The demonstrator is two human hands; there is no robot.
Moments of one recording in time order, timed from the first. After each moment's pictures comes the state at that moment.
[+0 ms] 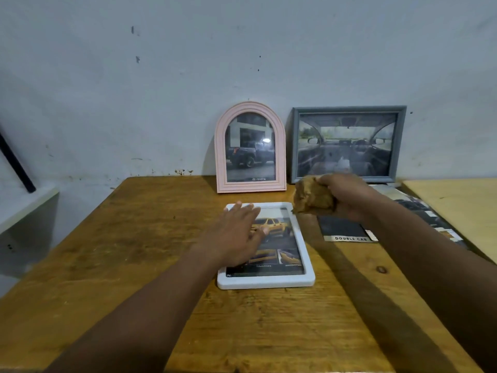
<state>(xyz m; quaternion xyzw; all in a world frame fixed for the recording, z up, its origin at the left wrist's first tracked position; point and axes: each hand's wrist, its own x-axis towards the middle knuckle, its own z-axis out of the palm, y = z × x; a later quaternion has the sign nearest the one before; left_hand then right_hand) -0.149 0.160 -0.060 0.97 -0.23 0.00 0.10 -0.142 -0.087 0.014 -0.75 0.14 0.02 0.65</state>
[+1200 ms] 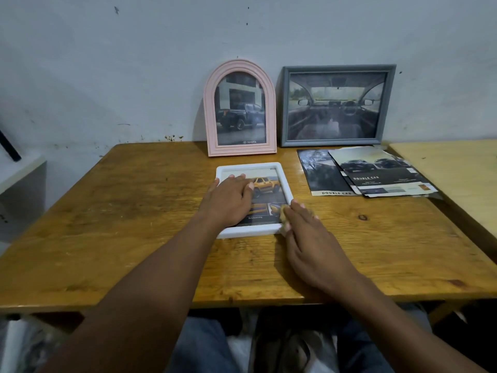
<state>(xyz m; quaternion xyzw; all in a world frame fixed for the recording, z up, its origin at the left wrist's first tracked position) -0.163 0.149 -0.086 0.97 -0.16 0.01 0.19 -0.296 -0.031 -0.089 -0.96 -0.09 -0.09 0.25</state>
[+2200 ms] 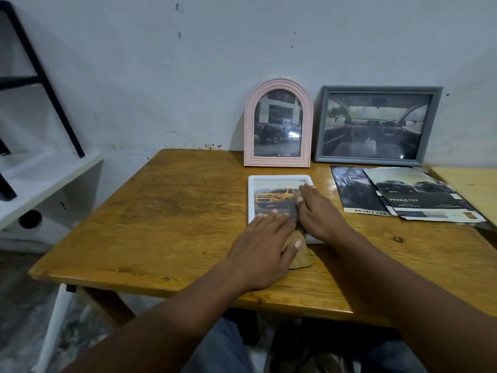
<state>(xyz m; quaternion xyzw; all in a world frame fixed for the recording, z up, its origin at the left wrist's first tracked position) -0.259 0.157 -0.094 0.95 -0.27 0.07 0.11 -0.190 -0.017 -0.083 -0.95 -0.09 -0.05 0.28</state>
